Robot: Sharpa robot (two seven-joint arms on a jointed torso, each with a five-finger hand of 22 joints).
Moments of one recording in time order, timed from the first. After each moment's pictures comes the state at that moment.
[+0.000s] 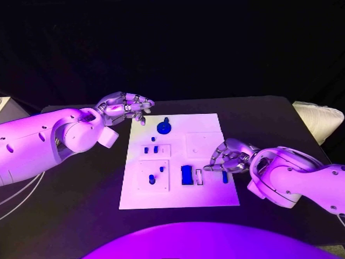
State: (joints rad) left arm 1.15 -0.87 -0.02 1.41 -0.19 0.05 0.22; left_hand 1.30 -0.20 0.41 0.09 0.19 0.81 0.18 0.31 0.36 0.86 0.11 0.77 0.30 1.02 0.05 1.15 0.57 0.17 0.94 0.15 0.82 0.68; right arm 1.13 -1.02 -0.24 1.88 -1.13 -0.44 -0.43; right_hand 1.34 -0.09 -0.09 0.28 0.24 1.01 0.08 0.39 0.45 1.45 0.00 1.32 1.31 1.46 -0.06 1.54 1.31 0.07 1.47 0.05 1.30 1.31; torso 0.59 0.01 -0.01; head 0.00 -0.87
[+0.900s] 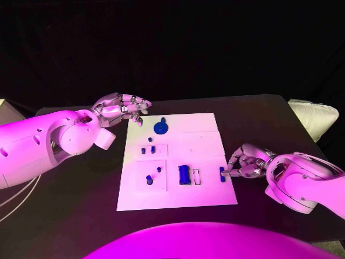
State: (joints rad) left arm 1.15 -0.87 -0.02 1.41 -0.19 0.05 0.22; left_hand 1.30 -0.20 0.41 0.09 0.19 0.81 0.18 0.31 0.36 0.86 0.11 0.77 0.30 1.02 0.05 1.15 0.57 0.17 0.94 0.15 0.82 0.68; right arm 1.07 -1.12 -0.24 1.86 -1.24 -0.41 -0.45; right_hand 1.32 -0.09 -0.11 0.29 0.24 1.02 0.08 0.39 0.44 1.44 0.00 1.27 1.31 1.46 -0.06 1.53 1.31 0.07 1.47 0.05 1.27 1.31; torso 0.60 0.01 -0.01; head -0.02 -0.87
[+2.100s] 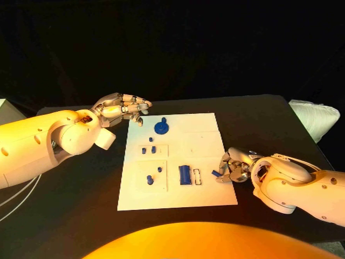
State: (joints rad) left arm 1.15 -0.87 -0.03 1.41 -0.19 0.05 0.22; left_hand 1.31 -0.20 0.41 0.10 0.19 0.81 0.18 0.32 0.35 0.86 0.11 0.77 0.29 1.01 0.05 1.15 0.57 0.17 0.94 0.15 0.82 0.68; right arm 1.04 -1.01 -0.23 1.80 -1.39 -0.37 -0.53; right_hand 1.51 -0.14 -0.01 0.28 0.22 1.04 0.07 0.39 0.50 1.42 0.00 1.26 1.35 1.47 -0.06 1.53 1.31 0.07 1.47 0.05 1.25 1.31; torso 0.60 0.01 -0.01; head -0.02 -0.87
